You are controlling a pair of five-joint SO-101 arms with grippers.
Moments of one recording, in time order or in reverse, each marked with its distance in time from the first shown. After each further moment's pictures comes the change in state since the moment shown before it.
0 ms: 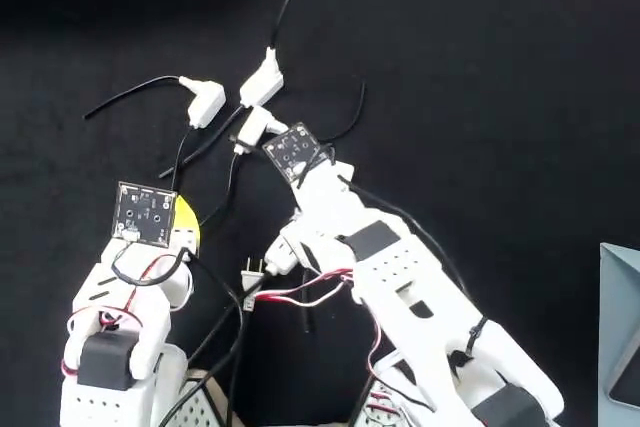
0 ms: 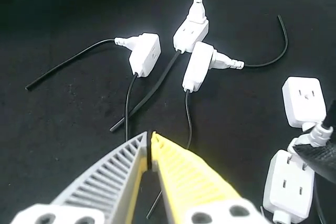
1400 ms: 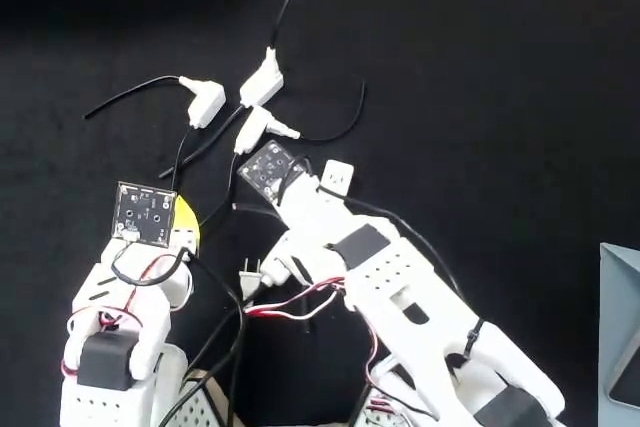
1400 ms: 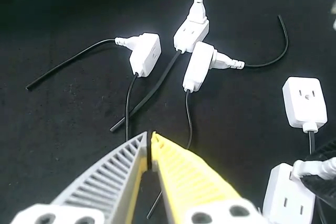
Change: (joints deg) left arm 0.0 0.0 0.0 0.0 0.0; right arm -4.9 -0.4 -1.8 7.9 5.0
